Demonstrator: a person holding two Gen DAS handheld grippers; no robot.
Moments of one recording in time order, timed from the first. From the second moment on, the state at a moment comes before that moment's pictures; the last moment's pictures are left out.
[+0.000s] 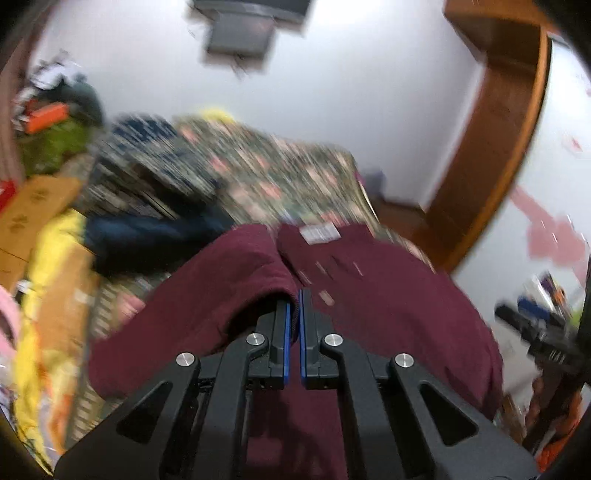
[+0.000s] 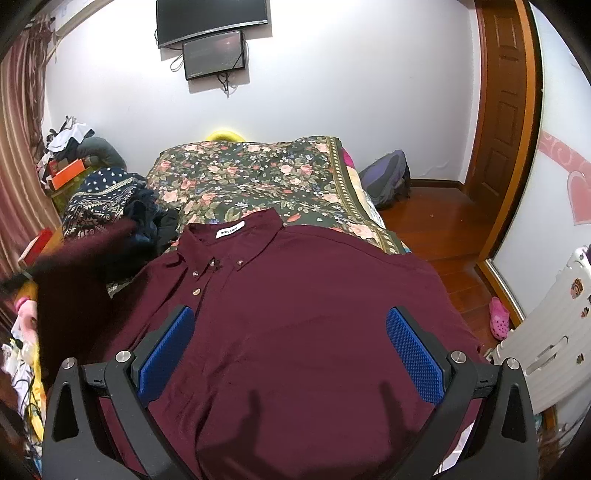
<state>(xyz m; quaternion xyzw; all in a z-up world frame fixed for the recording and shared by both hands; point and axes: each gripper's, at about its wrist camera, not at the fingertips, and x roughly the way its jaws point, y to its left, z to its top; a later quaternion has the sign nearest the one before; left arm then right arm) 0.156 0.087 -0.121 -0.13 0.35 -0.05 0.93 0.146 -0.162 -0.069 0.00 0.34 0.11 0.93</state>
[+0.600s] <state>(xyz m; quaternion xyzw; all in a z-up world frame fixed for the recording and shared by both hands) 0.137 0.038 -0.144 -0.10 0.43 -0.09 0.89 0.137 -0.161 -0.072 -0.01 0.34 0.11 0.93</state>
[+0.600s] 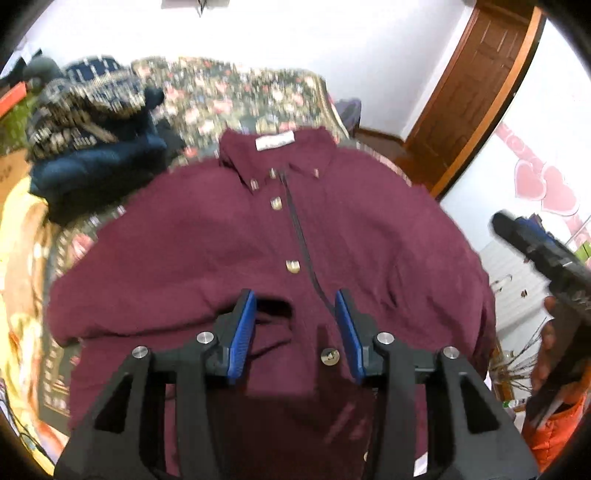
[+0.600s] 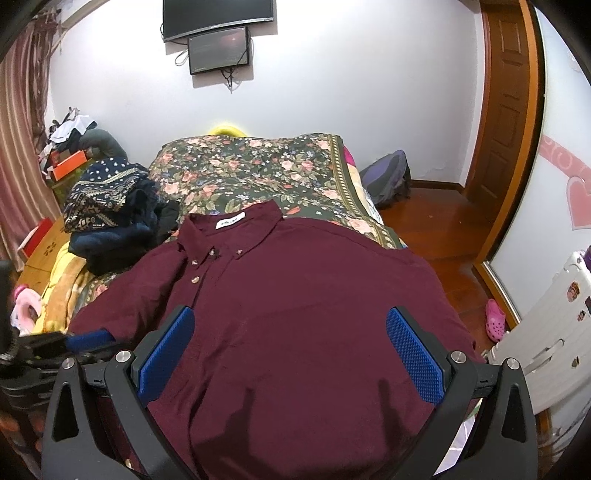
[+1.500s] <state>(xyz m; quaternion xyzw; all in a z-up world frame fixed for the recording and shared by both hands) 0.115 0.281 -0.286 -0.46 0.48 0.05 0.75 0.160 -0.111 -0.086 -0.05 0.37 0.11 0.92</state>
